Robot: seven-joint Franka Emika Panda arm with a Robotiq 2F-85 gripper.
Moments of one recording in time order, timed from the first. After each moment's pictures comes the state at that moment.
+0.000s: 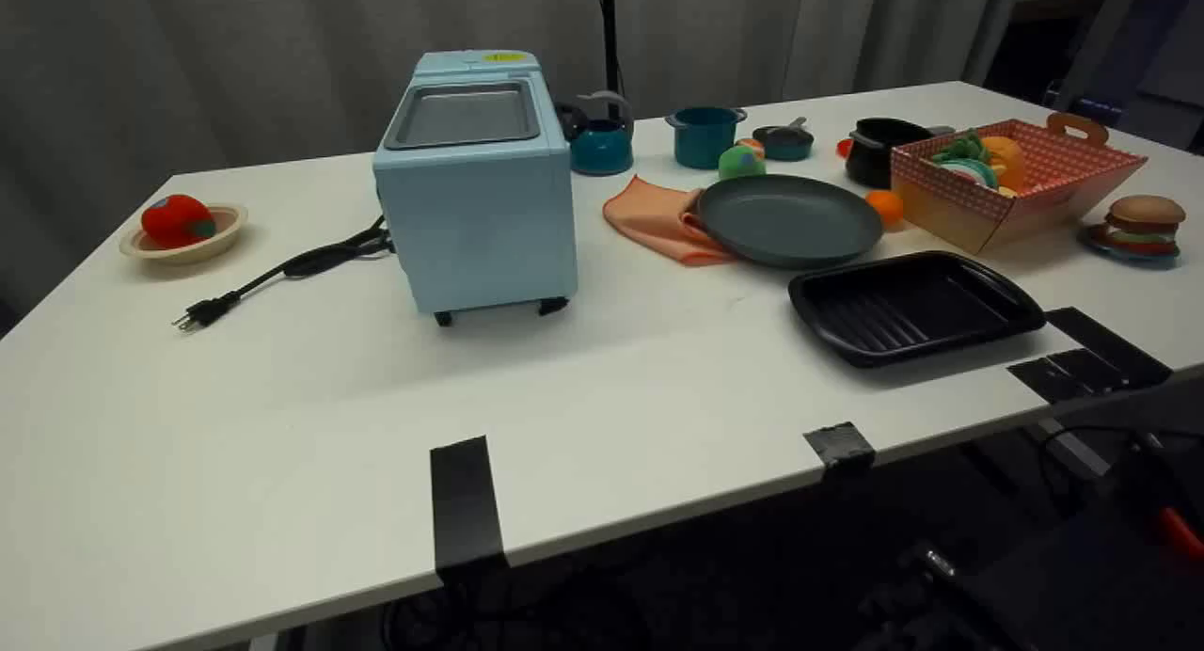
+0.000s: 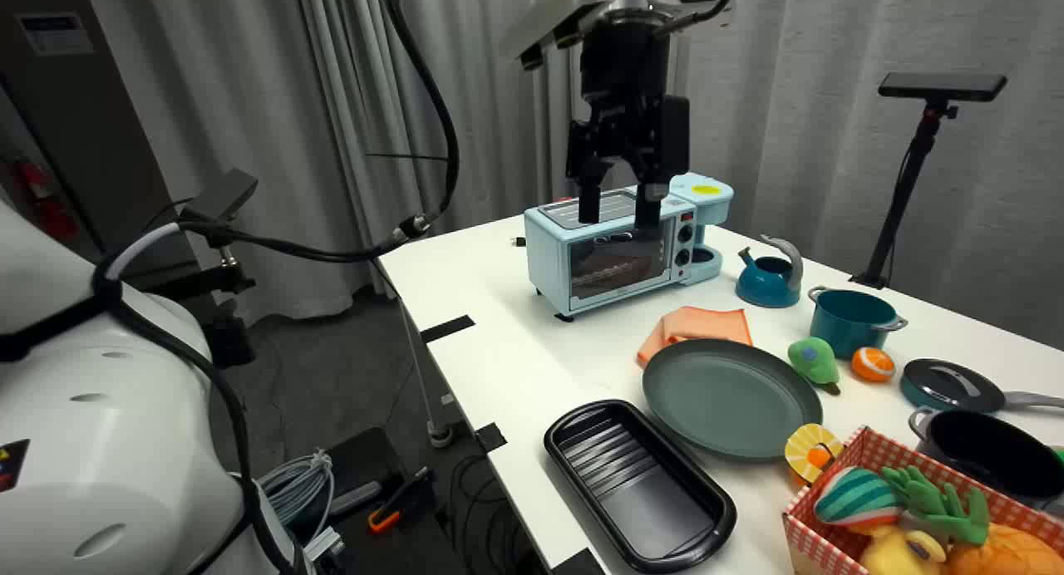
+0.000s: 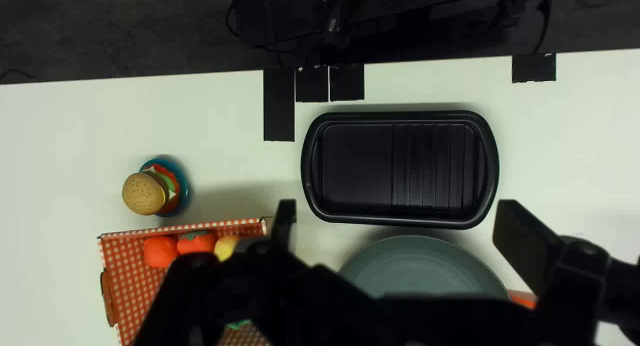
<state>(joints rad) -0.09 -0.29 0.05 -2.09 -0.20 1.57 0.18</state>
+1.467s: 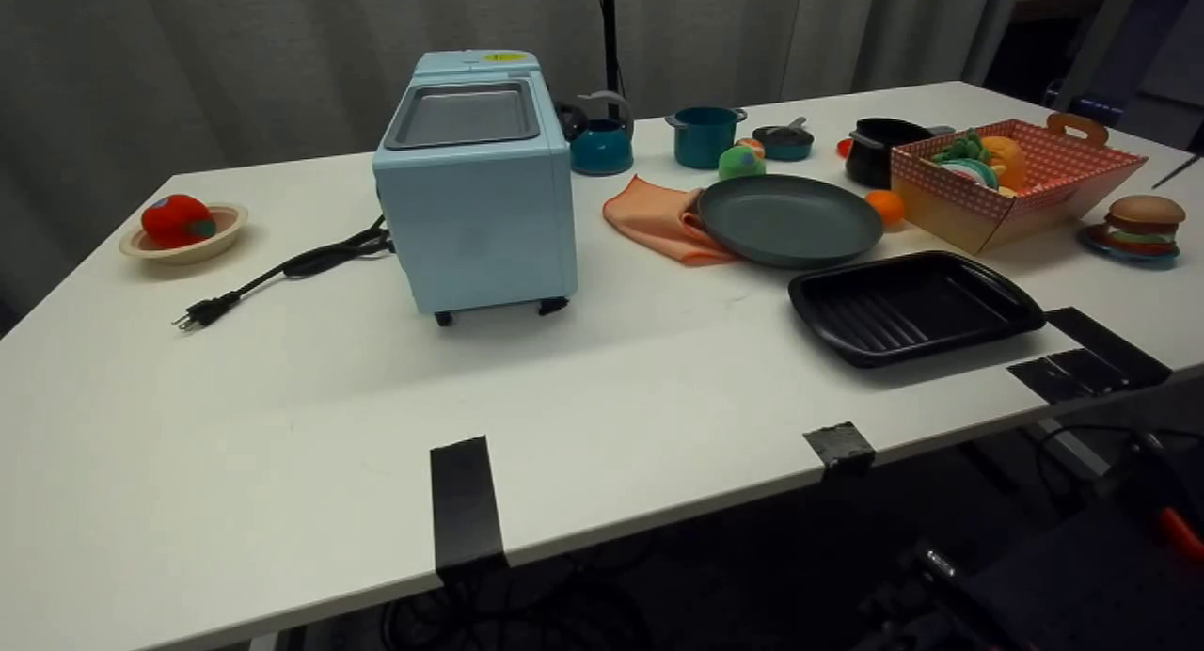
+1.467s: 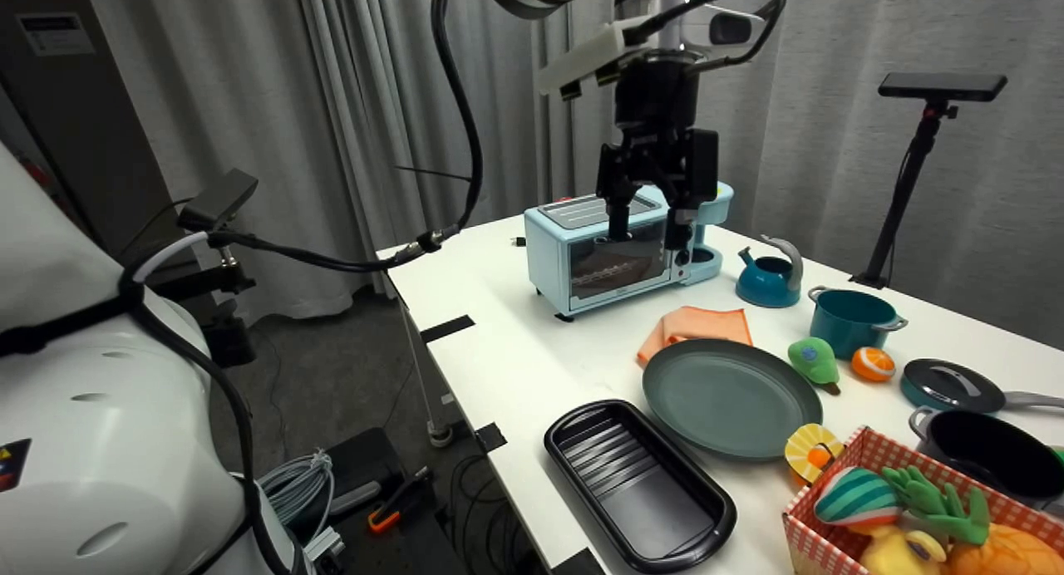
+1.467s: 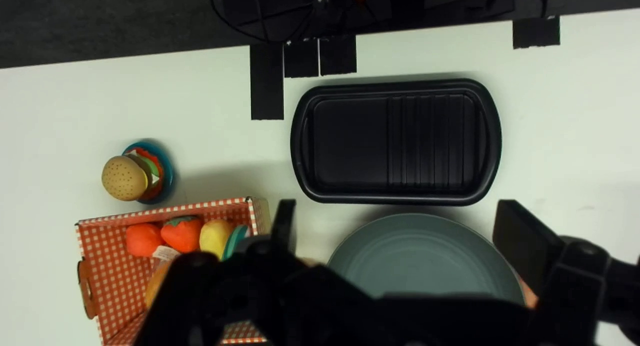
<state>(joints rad) -0.08 -0.15 0.04 -2.03 -0.20 1.63 0.21</state>
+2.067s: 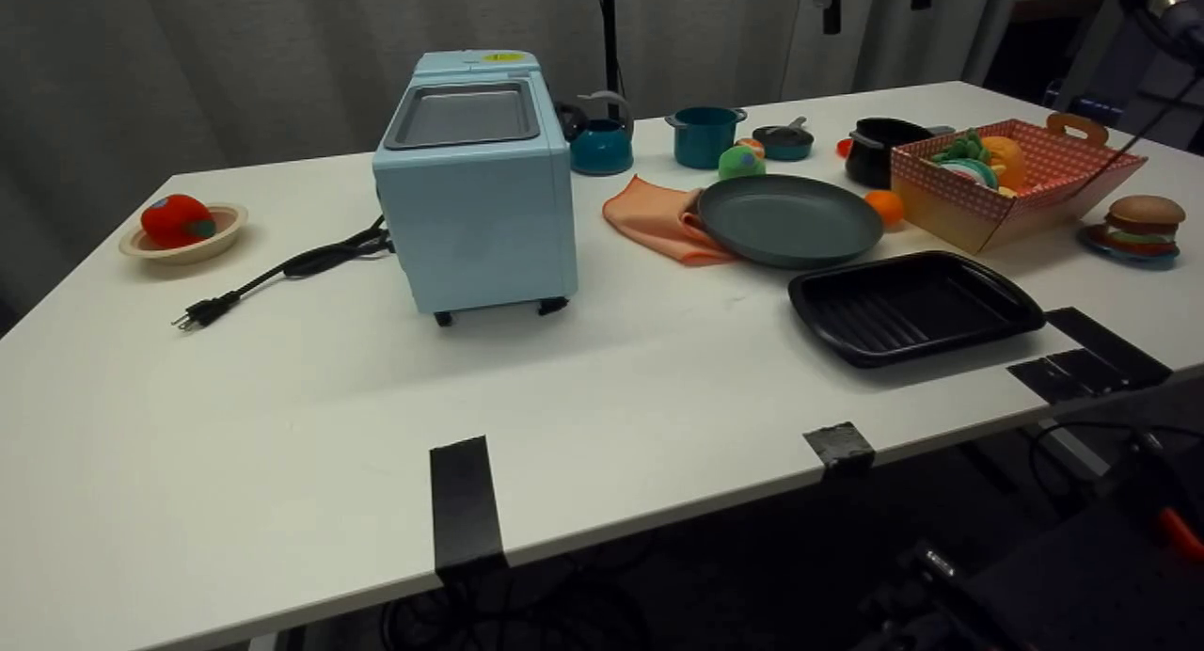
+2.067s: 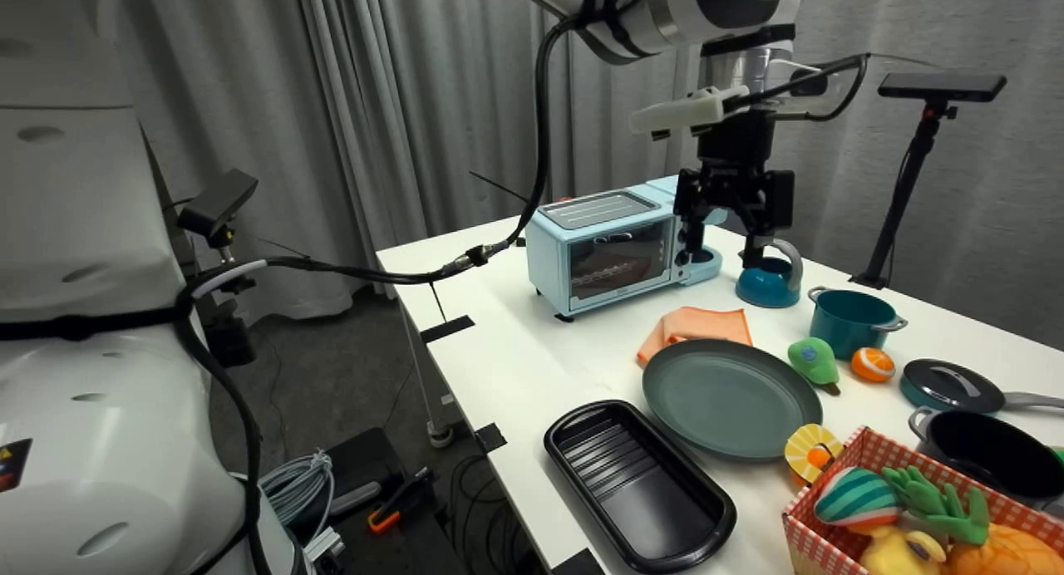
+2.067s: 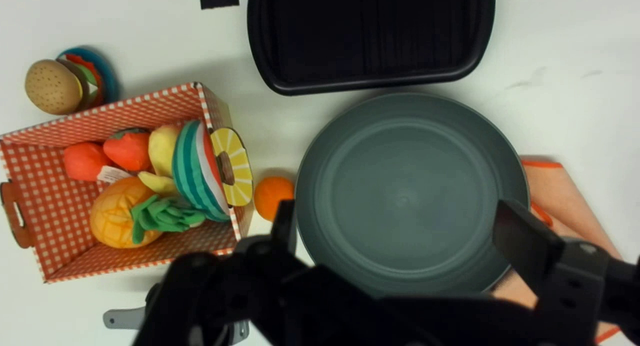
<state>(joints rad) -0.08 0.19 0.00 -1.75 -0.17 1.77 0.22</state>
